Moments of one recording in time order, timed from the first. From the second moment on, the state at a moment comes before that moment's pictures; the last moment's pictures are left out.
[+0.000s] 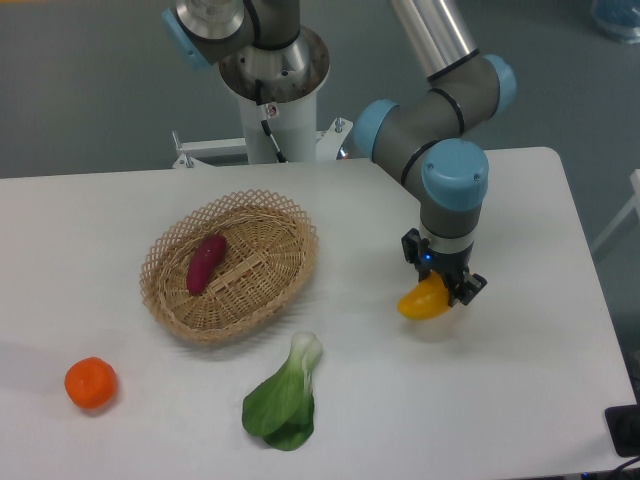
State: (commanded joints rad) arm 2.67 -1.97 -1.83 -0.81 1.62 1.61
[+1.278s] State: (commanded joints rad) arm 2.70 -1.95 -1.80 -0.82 1.62 1.67
